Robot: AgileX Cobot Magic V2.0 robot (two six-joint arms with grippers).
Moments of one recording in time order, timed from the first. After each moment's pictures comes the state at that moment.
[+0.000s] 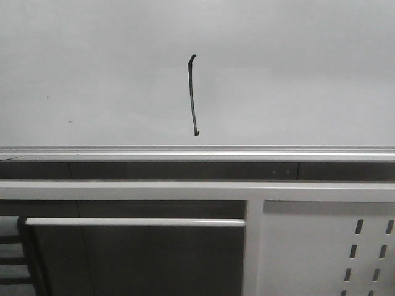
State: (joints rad) left arm -0.55 0.73 -0.72 -0.61 0.98 0.97; right arm 1.04 1.16 -0.97 0.71 0.49 -0.97
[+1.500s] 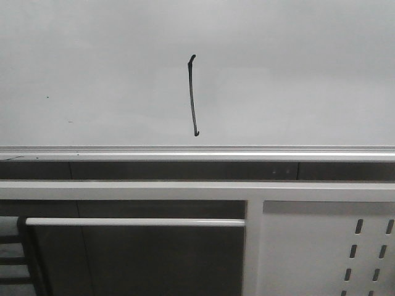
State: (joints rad) left arm -0.55 0.73 -0.72 -0.60 0.98 0.97; right arm 1.04 1.16 -0.97 0.71 0.50 -0.97
